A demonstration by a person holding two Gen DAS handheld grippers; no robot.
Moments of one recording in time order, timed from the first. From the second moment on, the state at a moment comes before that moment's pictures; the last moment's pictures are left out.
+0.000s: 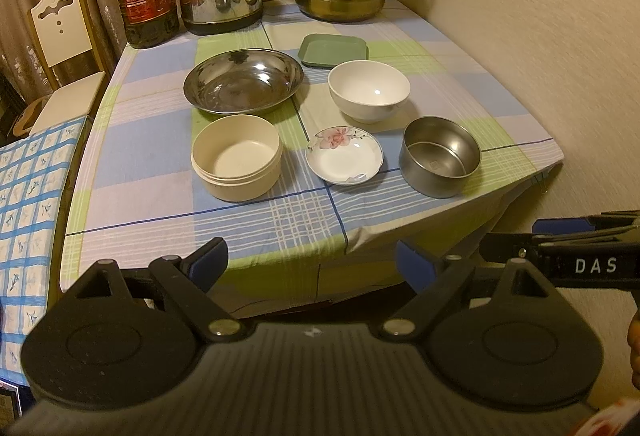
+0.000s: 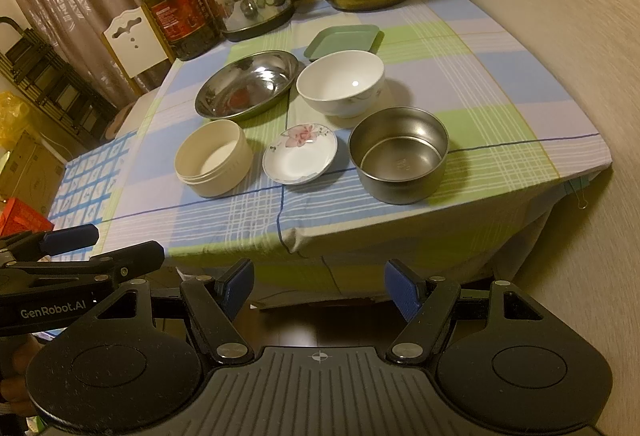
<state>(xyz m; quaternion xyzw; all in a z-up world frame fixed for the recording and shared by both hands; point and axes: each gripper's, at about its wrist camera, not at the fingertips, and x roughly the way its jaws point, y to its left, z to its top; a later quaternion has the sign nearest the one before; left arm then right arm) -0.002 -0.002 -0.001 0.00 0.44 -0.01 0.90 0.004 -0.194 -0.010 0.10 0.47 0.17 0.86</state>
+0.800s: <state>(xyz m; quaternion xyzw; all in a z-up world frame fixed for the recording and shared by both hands) -0.001 -0.002 -0.001 0.00 0.44 -0.01 0.90 0.005 -0.197 -0.010 0.10 0.47 0.17 0.86</state>
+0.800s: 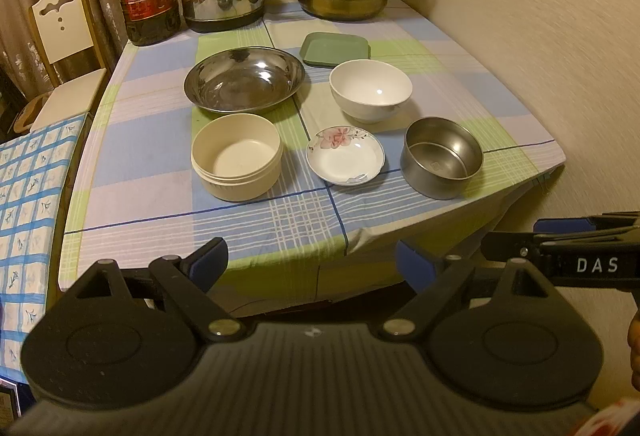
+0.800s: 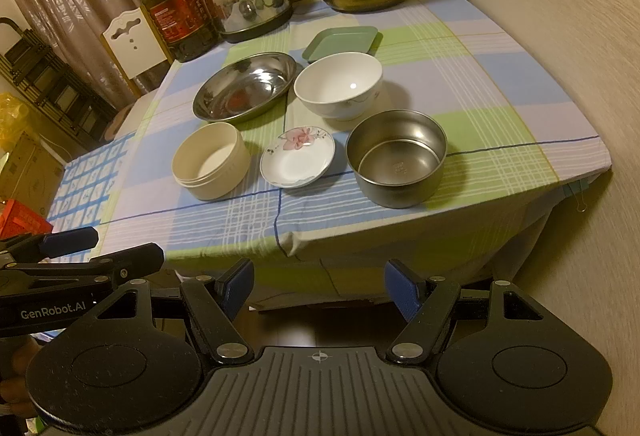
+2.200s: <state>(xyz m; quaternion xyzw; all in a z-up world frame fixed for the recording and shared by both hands) 0.000 -0.002 -0.002 0.00 0.44 -0.01 0.90 0.014 -0.200 -0.012 0.10 0.47 0.18 0.86</state>
